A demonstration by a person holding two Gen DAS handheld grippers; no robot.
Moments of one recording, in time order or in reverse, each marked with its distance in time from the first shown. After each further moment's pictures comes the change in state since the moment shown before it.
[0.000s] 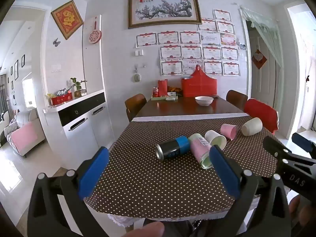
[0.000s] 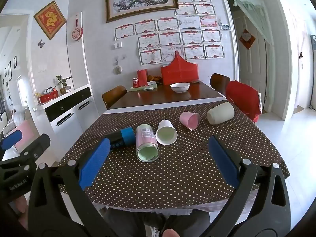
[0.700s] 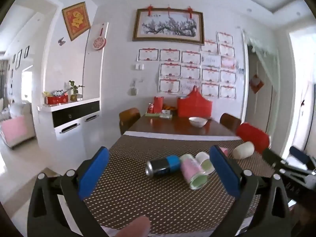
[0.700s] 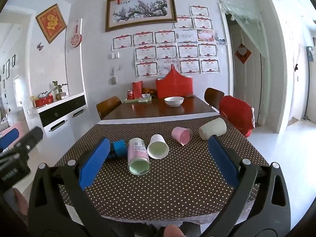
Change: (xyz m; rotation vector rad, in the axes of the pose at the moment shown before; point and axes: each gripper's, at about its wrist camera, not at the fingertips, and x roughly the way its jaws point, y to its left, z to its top) left arm -0.004 0.010 0.005 -0.124 -0.129 -0.070; right arm -0.004 -0.003 0.016 -0.037 -0.080 -0.039
